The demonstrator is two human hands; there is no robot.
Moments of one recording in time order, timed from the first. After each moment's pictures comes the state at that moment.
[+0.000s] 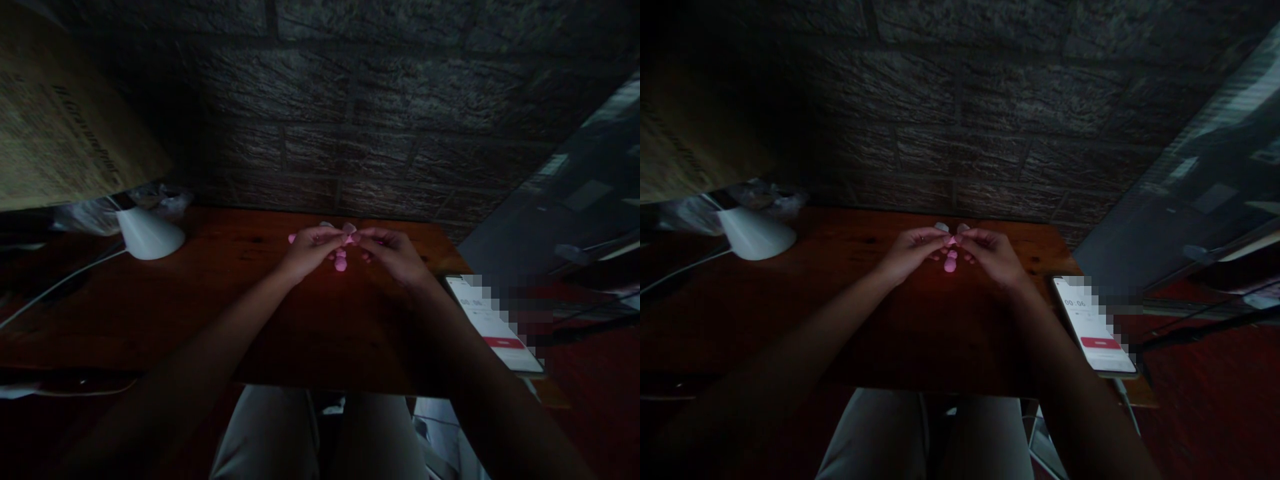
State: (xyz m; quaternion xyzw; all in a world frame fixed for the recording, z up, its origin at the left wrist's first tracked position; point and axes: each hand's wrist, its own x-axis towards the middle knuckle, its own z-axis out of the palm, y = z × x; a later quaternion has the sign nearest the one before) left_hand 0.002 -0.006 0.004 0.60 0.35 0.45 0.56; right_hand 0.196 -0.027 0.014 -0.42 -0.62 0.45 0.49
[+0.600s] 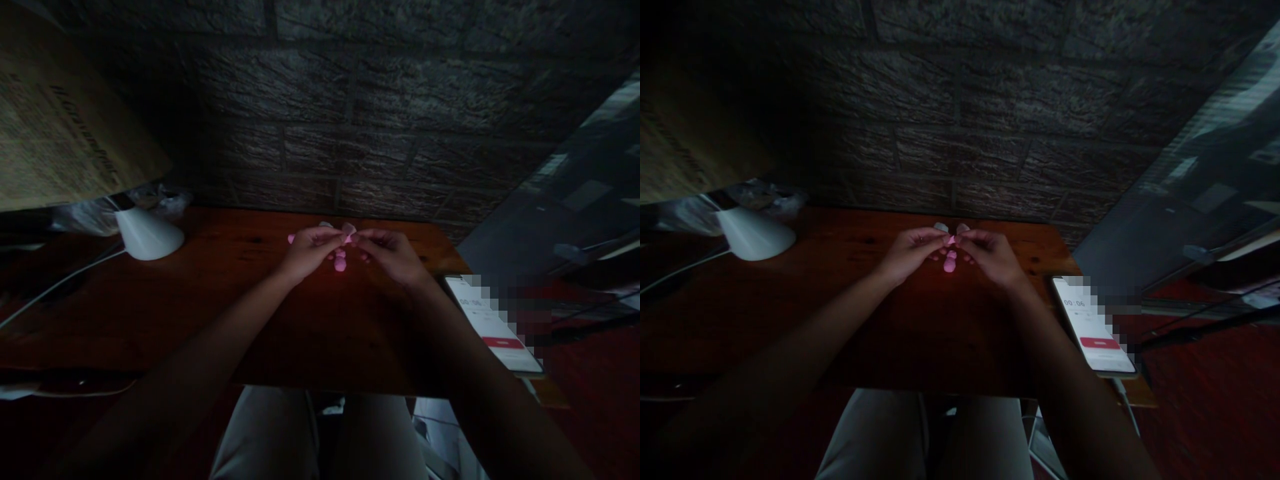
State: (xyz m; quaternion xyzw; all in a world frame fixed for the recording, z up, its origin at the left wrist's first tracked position) left_hand 0.003 -0.006 0.003 0.61 0.35 0.46 0.54; right_hand 0.196 -0.027 0.015 -0.43 -0.62 0.45 0.48
